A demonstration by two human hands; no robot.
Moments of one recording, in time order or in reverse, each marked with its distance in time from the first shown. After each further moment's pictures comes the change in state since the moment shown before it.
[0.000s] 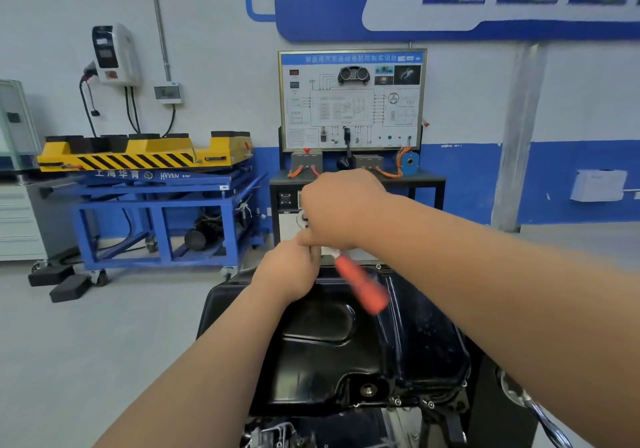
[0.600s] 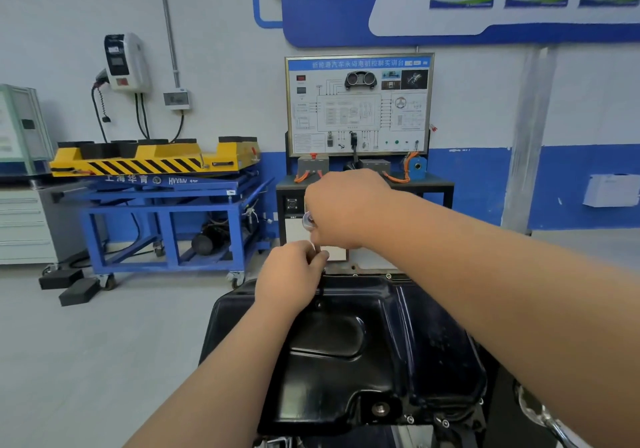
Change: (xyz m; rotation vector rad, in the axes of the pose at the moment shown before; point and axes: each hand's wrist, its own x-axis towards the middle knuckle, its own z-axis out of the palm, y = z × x) left_hand -0.007 0.000 -0.004 -0.116 0.239 -0.034; right_hand 0.012 0.001 -0.009 0.040 -0.016 0.033
